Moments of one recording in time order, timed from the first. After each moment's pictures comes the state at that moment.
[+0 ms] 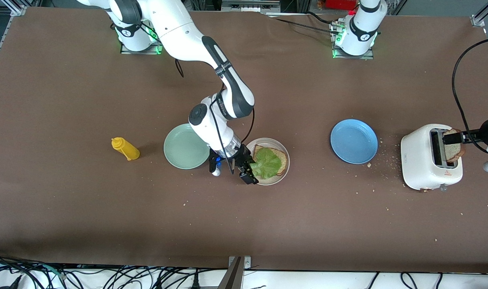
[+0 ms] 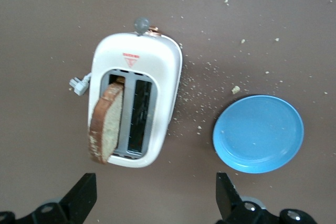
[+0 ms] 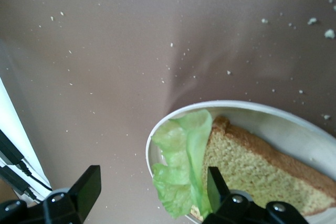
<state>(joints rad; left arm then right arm) 0.02 0.39 0.21 -1.36 0.02 1.55 0.11 0.92 1.02 -0.31 -1.23 0.95 2.73 1.38</state>
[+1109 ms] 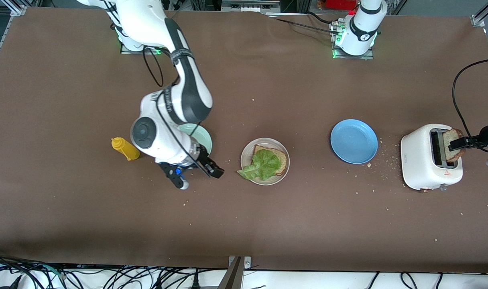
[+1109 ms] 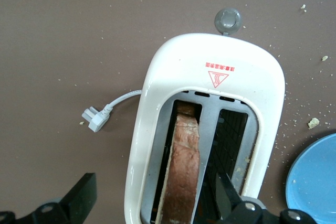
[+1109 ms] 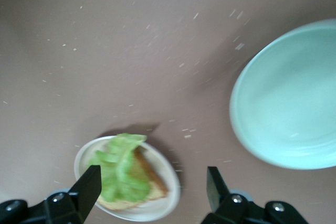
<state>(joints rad) 0.18 0.36 0.21 -1.77 -0.02 2.07 0.26 0.91 0.85 -0.74 -1.20 0.86 1.84 0.81</state>
